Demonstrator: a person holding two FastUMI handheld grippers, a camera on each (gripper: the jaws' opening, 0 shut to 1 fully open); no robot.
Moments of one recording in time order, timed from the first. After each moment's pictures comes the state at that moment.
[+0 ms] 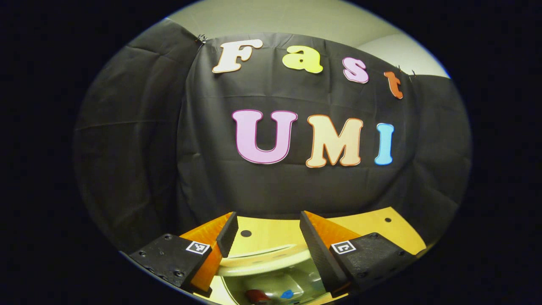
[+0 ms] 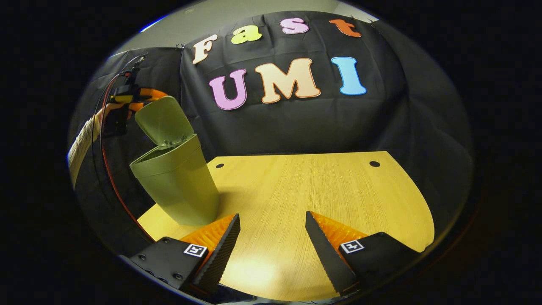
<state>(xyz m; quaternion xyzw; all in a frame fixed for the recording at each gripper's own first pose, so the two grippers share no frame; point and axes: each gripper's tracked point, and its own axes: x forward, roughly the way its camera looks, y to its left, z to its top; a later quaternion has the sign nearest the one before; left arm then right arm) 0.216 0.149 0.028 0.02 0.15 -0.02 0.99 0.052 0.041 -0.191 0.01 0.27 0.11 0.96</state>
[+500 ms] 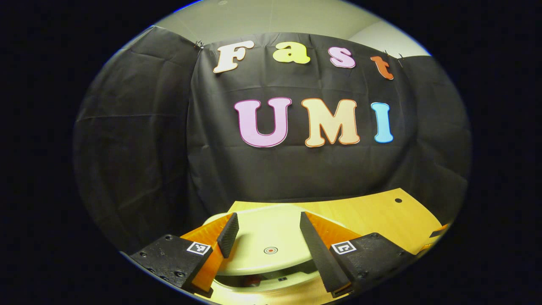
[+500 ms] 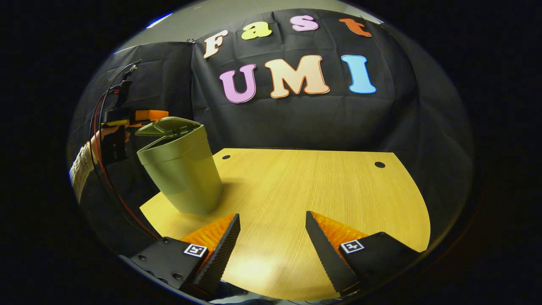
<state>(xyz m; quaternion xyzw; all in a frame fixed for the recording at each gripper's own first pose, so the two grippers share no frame) 0.142 0.118 -0.051 0.05 0.15 0.01 0.99 0.043 0.026 -0.205 -0.02 0.29 0.15 0.95</state>
